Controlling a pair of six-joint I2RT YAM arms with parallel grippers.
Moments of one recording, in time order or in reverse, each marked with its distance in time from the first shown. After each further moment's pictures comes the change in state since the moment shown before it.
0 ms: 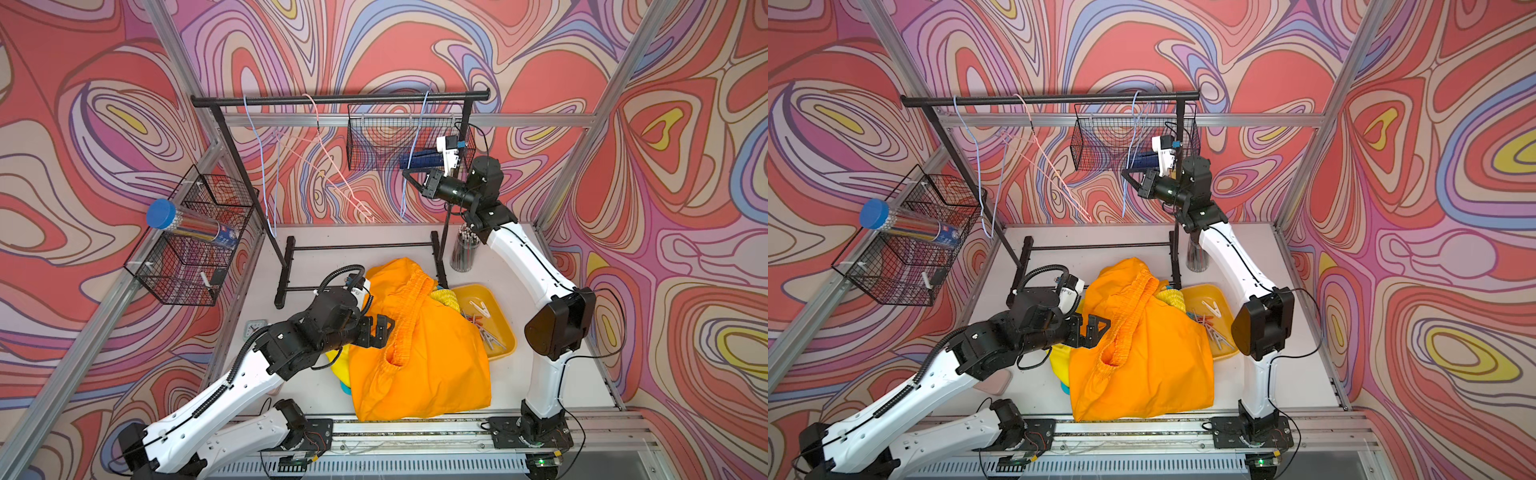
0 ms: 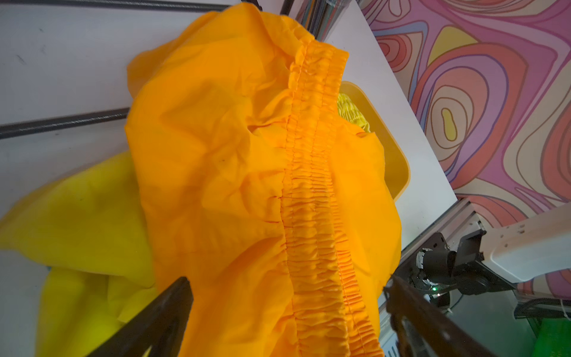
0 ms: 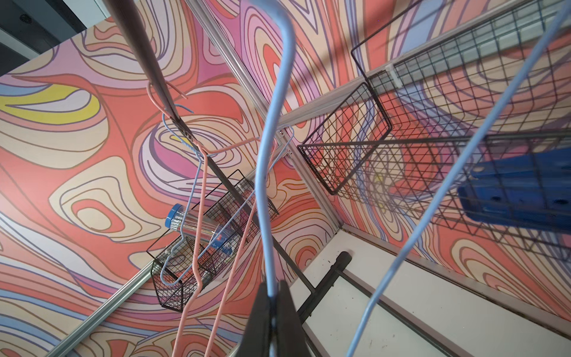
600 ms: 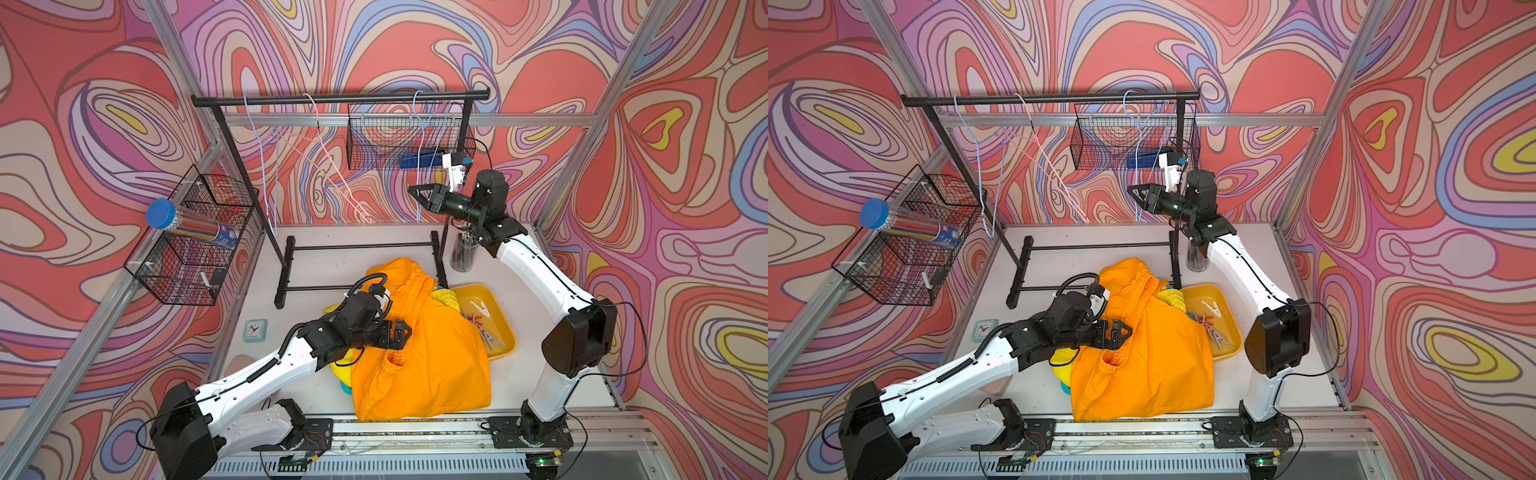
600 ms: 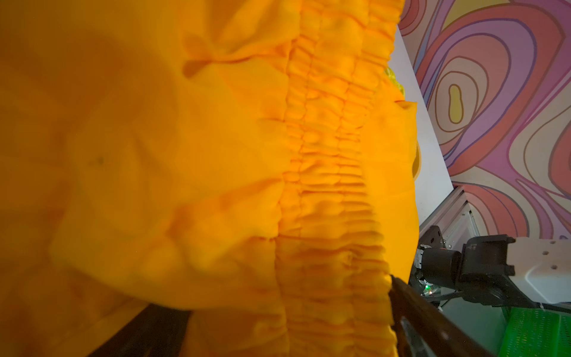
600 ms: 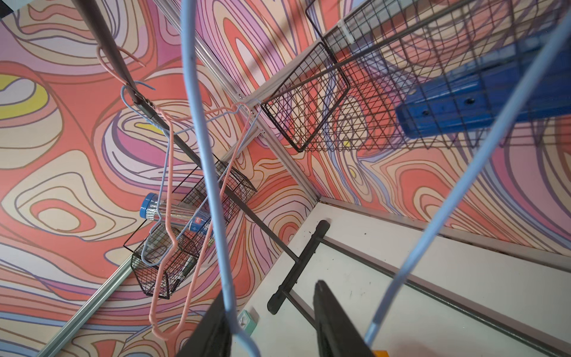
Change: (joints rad) left arm 0.000 0.182 -0.147 0.279 0.089 -0.061; right arm -0.001 -0.175 -0.235 -0.092 0.065 -0.041
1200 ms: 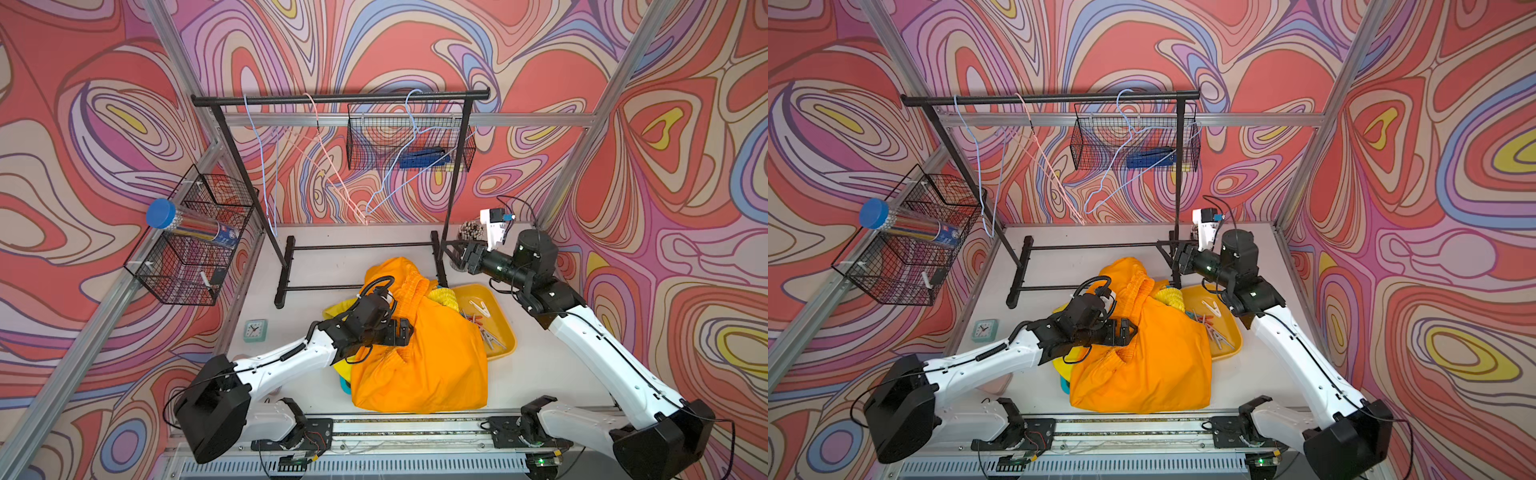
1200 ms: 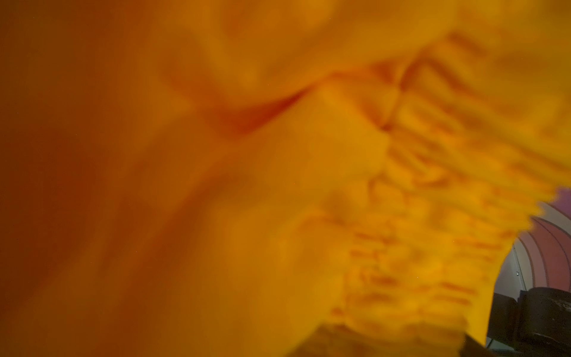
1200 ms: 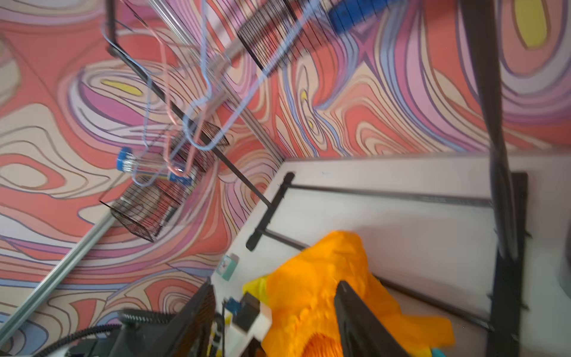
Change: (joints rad) left arm 0.038 0.200 -0.070 0.209 -0.011 -0.057; right arm -0.001 -0.626 -0.717 -0.143 0.170 -0.083
